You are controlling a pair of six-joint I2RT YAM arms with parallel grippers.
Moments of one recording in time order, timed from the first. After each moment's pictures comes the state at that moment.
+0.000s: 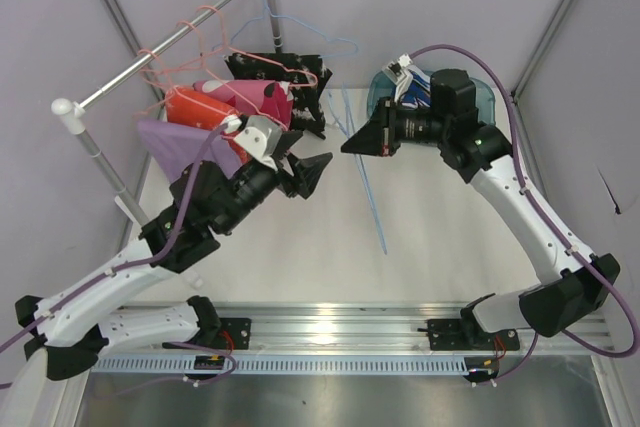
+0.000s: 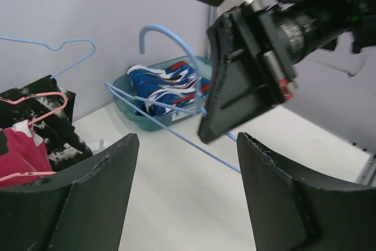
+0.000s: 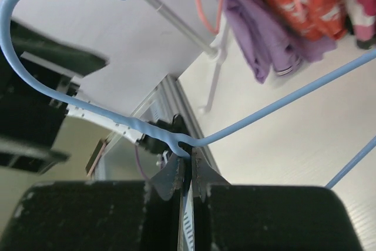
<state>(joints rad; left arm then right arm) -1.01 0.94 1.16 -0.08 -0.25 -0.02 0.47 1.38 1.51 -0.40 -0.82 0.51</state>
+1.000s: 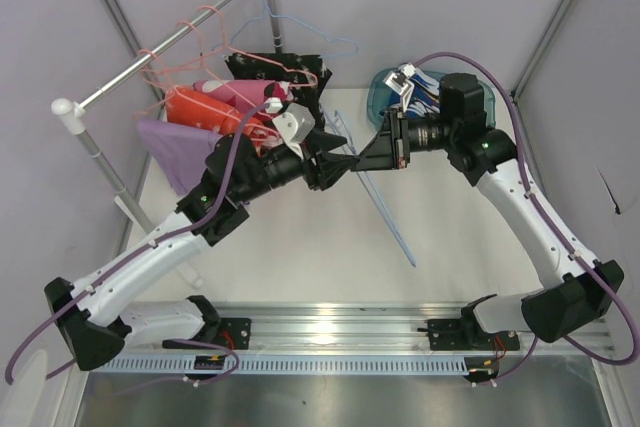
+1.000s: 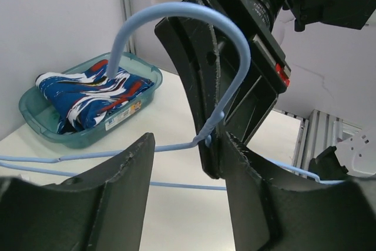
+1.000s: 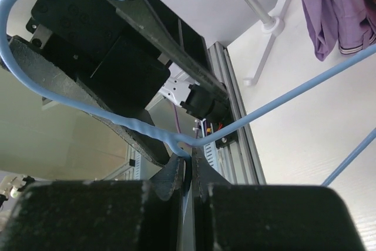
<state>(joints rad) -0.82 1.11 1.15 0.06 0.28 -0.09 0.42 1.35 1.46 -0.42 -1.16 0.48</state>
